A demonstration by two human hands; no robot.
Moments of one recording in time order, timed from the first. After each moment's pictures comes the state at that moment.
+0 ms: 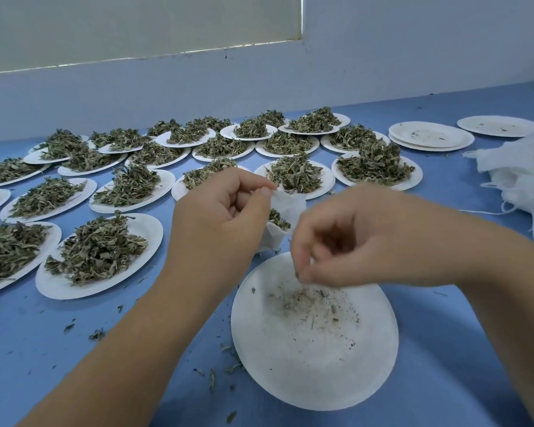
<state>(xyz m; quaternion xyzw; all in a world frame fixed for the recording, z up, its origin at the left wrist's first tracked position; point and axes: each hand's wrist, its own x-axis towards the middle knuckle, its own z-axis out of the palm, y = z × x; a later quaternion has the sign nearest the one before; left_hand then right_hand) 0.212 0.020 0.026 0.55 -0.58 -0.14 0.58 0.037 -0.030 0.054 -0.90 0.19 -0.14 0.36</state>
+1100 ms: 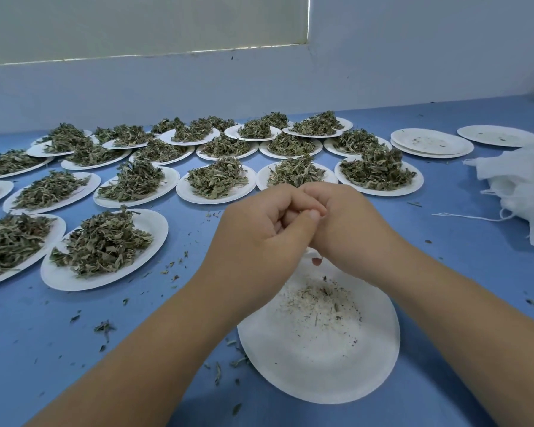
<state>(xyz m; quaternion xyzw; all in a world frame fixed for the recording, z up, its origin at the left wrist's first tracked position) 0.195 0.027 0.023 0.51 -0.65 -0.19 0.53 0.081 -0.039 0.023 -0.76 0.39 -0.34 0.39</state>
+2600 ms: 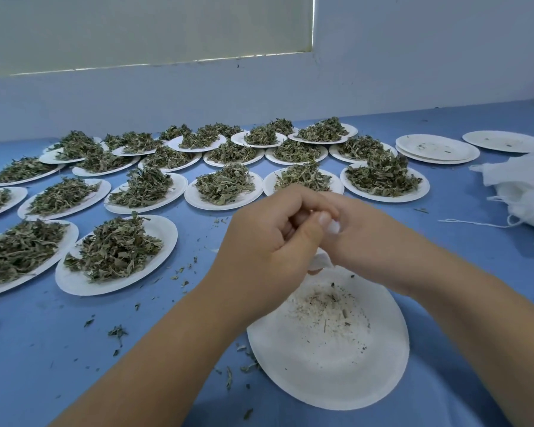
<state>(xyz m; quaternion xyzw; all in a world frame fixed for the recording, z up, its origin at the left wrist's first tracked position) 0.199 0.029 0.024 0.45 -0.70 -0.14 0.53 0.067 -0.036 0.030 -0.78 0.30 -0.28 0.47</state>
